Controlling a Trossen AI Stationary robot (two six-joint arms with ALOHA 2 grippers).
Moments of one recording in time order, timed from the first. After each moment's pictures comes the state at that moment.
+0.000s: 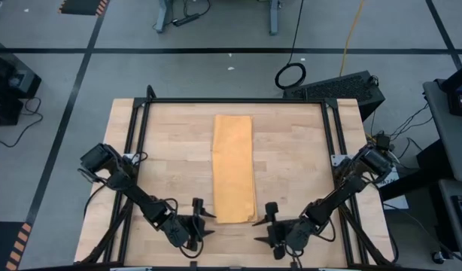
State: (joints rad) left arm -0.74 1.82 0.81 0.30 -0.59 -0.23; right arm 0.77 1.83 0.80 0.47 0.60 0.21
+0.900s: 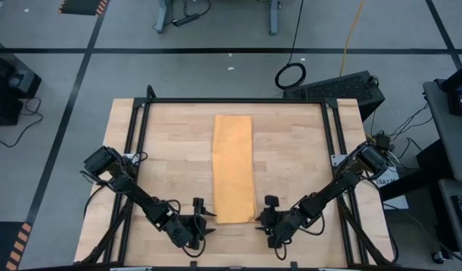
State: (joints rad) left arm -0.73 1.87 0.81 0.31 -0.61 -0.25; right arm 0.67 1.83 0.80 0.23 0.37 0.58
